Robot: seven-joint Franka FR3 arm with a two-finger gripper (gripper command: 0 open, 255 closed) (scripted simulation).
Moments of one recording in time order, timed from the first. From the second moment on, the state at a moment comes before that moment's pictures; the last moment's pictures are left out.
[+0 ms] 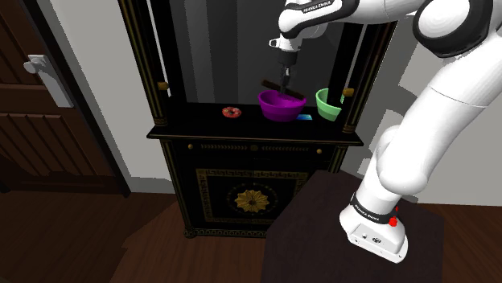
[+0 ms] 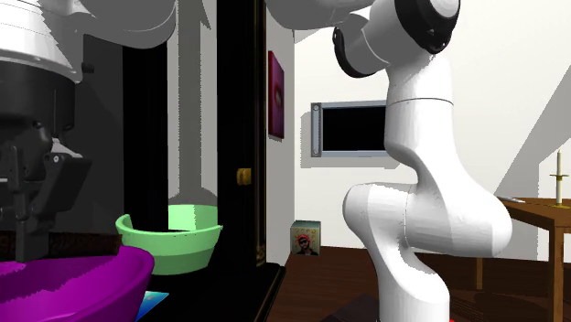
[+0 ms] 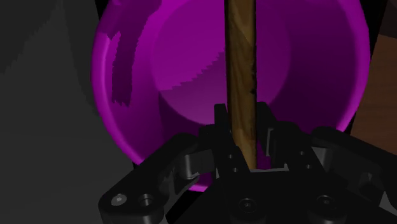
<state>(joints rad) 0.18 -0.15 -0.48 -2.01 -0.01 1.88 -0.97</state>
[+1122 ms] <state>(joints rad) 0.17 -0.14 -0.48 -2.07 -0.01 1.94 -0.98</state>
